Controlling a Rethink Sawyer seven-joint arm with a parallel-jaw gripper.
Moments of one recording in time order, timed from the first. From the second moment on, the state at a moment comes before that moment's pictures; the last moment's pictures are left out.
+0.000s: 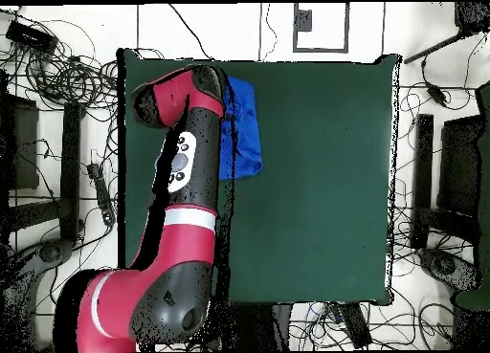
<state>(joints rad) 0.22 0.15 -0.52 0.44 -0.02 1.03 2.59</state>
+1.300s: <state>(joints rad) 0.14 -0.15 -0.38 0.73 0.03 0.76 2.59</state>
